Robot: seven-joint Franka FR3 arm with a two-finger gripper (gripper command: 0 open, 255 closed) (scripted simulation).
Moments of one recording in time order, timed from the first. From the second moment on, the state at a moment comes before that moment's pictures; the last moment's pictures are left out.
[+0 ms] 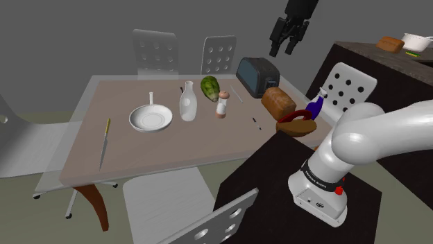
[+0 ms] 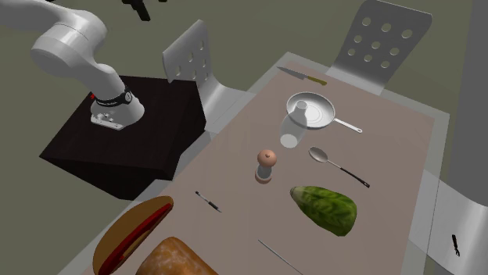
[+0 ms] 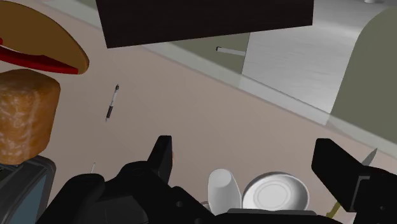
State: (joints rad) arm 0.02 -0.81 -0.06 -2.35 0.00 1.58 0.10
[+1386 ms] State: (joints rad) arm -0.02 -0.23 -0.12 -2.37 -0.11 2.16 0.06
